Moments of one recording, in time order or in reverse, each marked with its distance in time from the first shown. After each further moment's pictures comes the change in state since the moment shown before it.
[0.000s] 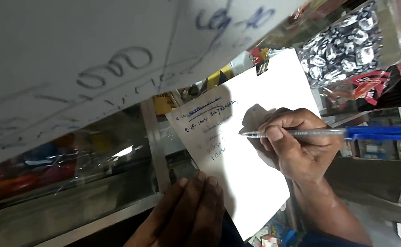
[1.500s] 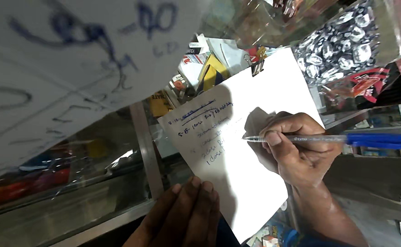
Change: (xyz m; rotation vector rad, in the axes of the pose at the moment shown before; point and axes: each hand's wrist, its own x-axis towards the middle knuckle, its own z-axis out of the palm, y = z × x) left_hand -0.001 0.001 -0.001 -0.040 -0.017 -0.014; right_hand -0.007 0.003 -0.004 -0.061 0.027 -0.013
